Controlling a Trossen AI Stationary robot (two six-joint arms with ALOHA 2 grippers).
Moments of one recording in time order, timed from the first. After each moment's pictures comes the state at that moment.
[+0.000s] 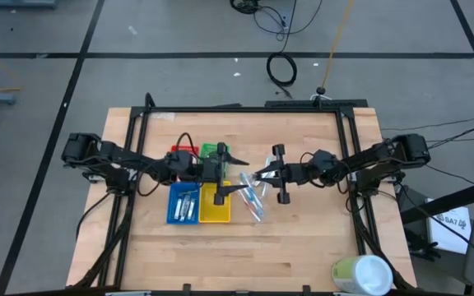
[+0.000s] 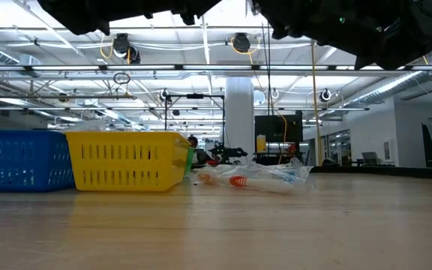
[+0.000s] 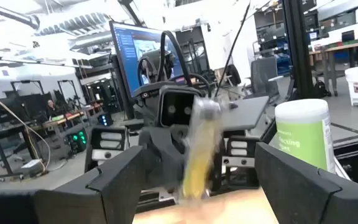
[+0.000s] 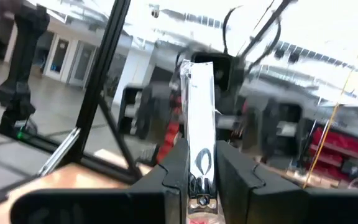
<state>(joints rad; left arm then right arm) -0.07 1.54 0.79 0.96 0.04 0.25 0.01 1.49 0.50 1.33 -0.20 -0.28</state>
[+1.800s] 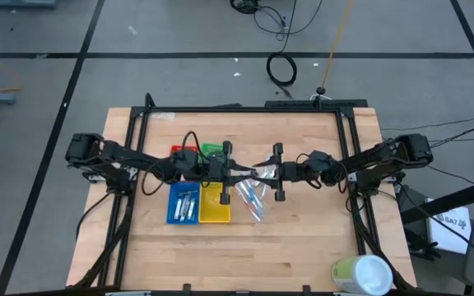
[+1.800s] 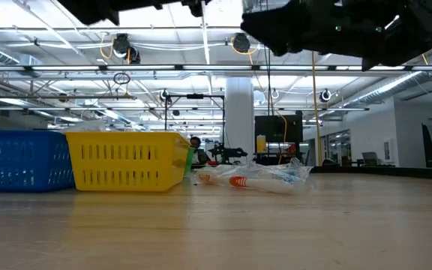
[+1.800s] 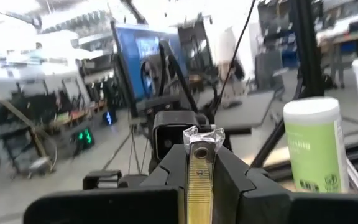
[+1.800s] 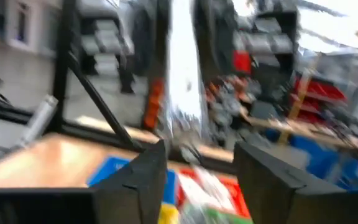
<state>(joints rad) -0.08 1.56 0.89 0.86 0.03 0.28 0.01 1.45 0.50 1.14 -0.06 -0.23</state>
